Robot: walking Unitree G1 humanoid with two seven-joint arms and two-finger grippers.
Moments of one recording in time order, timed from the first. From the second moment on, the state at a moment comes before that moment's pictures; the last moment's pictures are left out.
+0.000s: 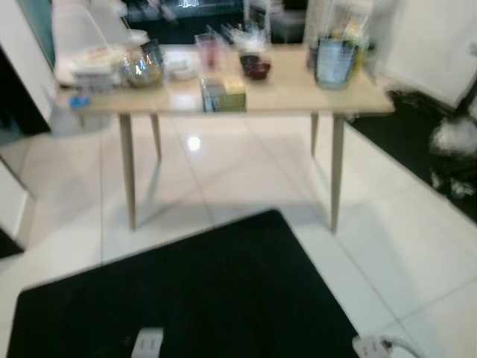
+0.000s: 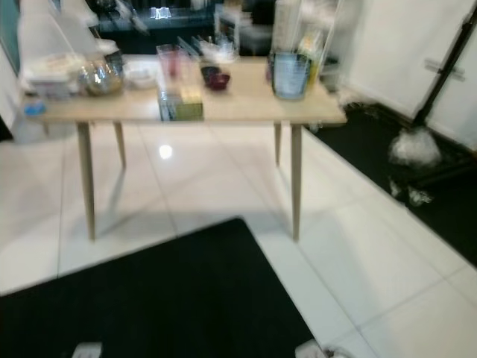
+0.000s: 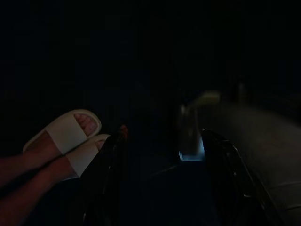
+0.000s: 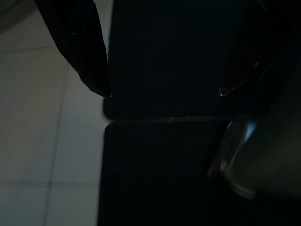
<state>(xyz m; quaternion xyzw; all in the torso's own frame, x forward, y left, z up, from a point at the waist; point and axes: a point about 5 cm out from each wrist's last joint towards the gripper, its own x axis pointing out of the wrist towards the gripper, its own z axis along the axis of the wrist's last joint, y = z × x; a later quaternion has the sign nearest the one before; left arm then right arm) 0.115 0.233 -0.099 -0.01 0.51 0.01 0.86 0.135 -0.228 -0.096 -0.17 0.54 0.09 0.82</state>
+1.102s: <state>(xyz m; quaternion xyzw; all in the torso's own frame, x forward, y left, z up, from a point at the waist) 0.110 0.232 -0.101 -0.02 0.52 0.02 0.86 0.137 -0.220 -0.097 -0.15 0.54 0.09 0.82</state>
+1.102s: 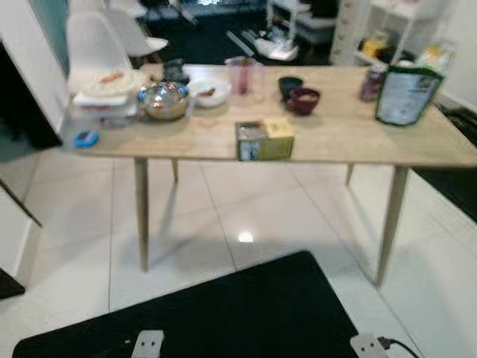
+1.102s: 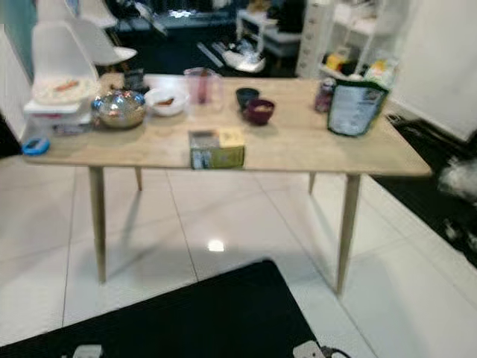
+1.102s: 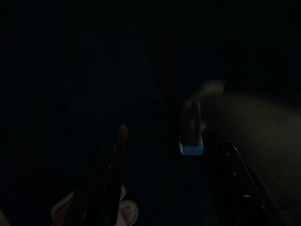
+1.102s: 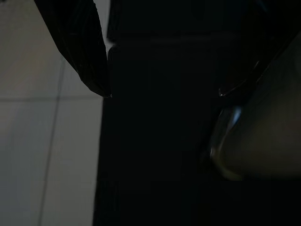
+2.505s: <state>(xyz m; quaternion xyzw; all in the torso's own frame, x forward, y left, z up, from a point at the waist) 0.120 0.235 -0.097 -0.01 0.51 0.01 0.86 0.135 -0.207 -0.101 -0.14 0.54 0.09 0.83</state>
